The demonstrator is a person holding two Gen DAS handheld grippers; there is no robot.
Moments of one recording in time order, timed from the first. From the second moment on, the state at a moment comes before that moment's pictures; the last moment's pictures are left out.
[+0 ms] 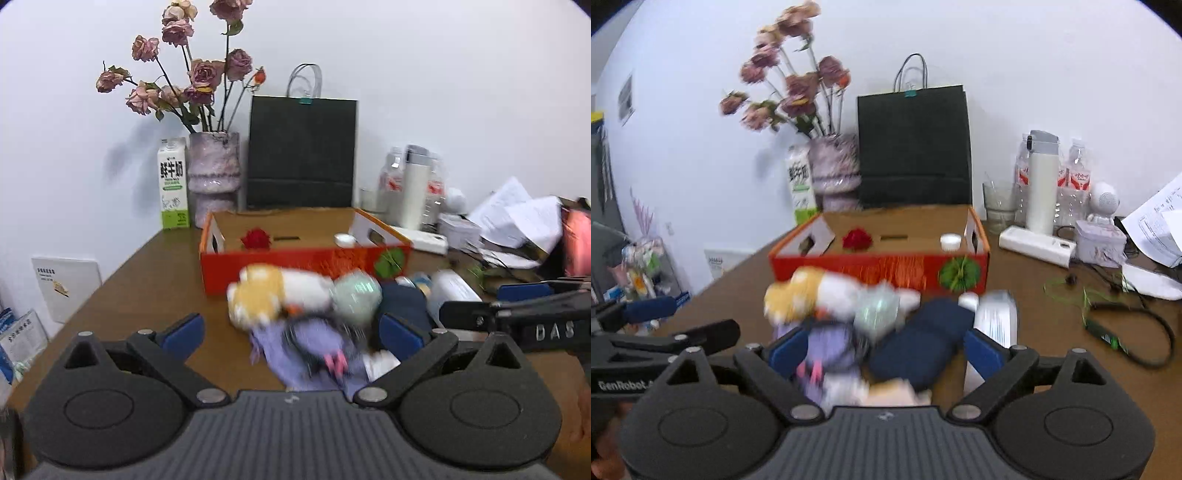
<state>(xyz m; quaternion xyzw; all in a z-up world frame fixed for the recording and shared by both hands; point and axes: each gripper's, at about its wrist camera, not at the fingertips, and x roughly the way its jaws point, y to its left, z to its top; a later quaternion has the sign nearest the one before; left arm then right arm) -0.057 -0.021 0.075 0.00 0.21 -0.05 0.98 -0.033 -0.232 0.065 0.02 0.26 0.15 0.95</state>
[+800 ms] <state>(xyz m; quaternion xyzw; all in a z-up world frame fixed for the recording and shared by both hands) -0.030 0.000 0.008 -0.01 0.31 -0.08 0.95 -0.046 -0.237 0.003 0.00 0.31 0.15 0.94</state>
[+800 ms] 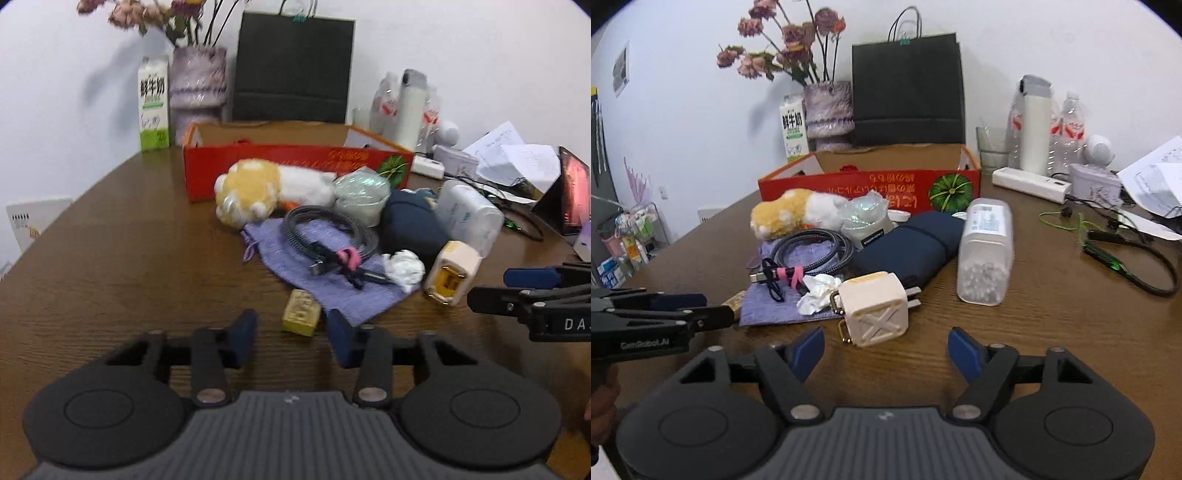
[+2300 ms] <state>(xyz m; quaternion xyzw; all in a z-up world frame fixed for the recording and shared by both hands) 0.296 -0.024 0.117 -0.06 0.36 -0.06 0.93 0.245 -0.199 0.127 -0.06 0.31 0.14 0.94</state>
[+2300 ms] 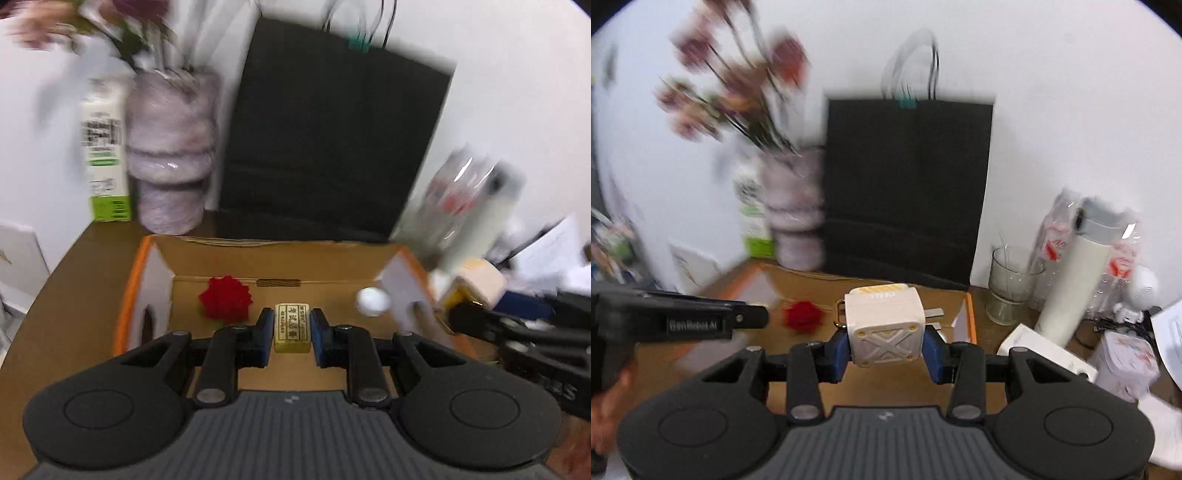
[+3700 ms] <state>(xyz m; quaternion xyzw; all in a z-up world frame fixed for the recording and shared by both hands) -0.028 0.004 0.063 -0.06 0.26 -0.04 0.96 0.009 -0.215 0.066 0.00 0.28 0.15 0.95</state>
